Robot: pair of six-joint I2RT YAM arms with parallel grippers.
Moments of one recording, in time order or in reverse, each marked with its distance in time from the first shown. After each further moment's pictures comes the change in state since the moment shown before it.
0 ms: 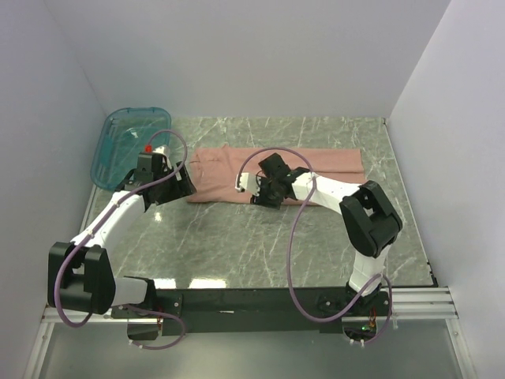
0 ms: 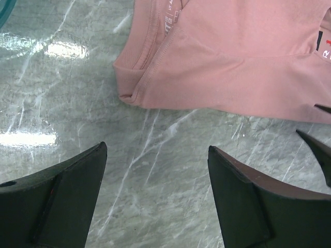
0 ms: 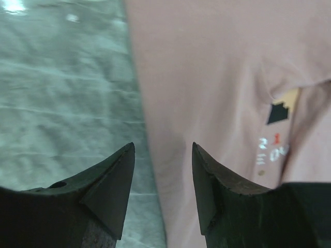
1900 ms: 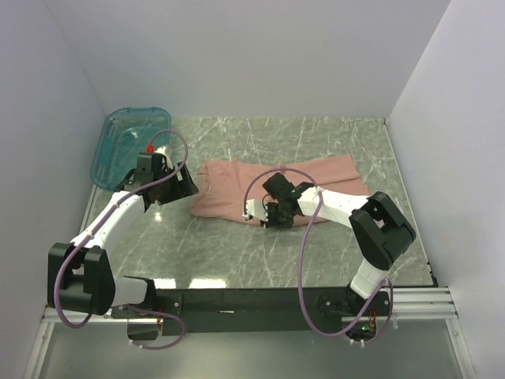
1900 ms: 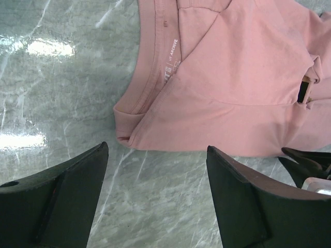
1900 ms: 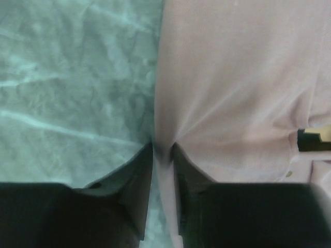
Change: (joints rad) left arm 0.000 -0.005 0.000 0.000 0.056 0.000; right arm 0.057 -0.125 -0.207 -0.104 -0.031 -0.057
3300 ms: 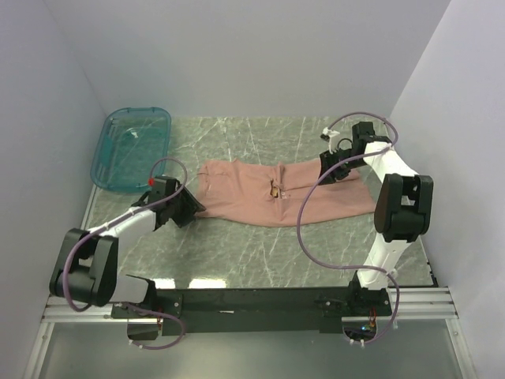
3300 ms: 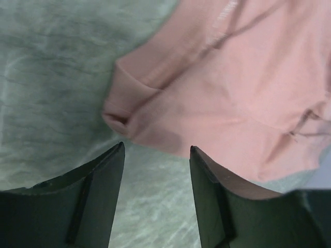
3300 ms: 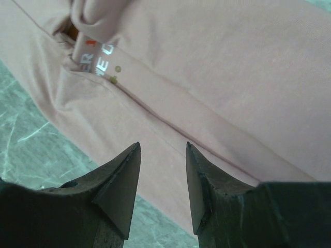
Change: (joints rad) left arm -0.083 0.042 -0.277 0.269 -0.039 -0.486; right arm -0.753 0.176 0.428 -0.280 -0.475 0.327
